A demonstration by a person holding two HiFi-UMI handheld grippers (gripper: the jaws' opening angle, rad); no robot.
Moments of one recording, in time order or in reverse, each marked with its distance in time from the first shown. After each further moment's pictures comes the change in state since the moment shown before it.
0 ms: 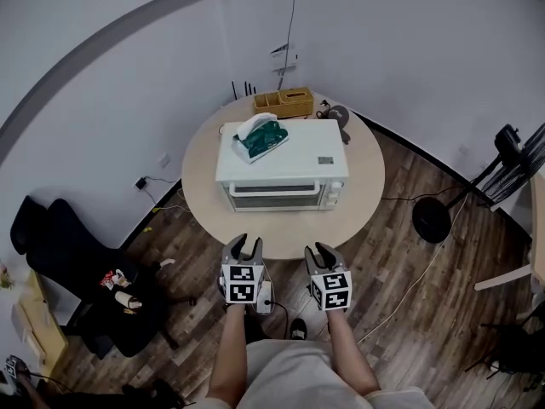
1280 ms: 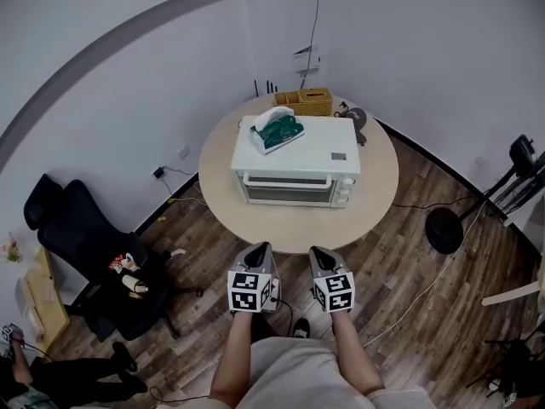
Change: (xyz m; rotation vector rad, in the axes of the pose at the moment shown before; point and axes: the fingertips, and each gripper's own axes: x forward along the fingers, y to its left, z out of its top) left arm -0.044 -0.037 -0.013 -0.105 -0.056 -0.045; right arm -0.013 0.027 -0.016 -0.046 -0.022 0.146
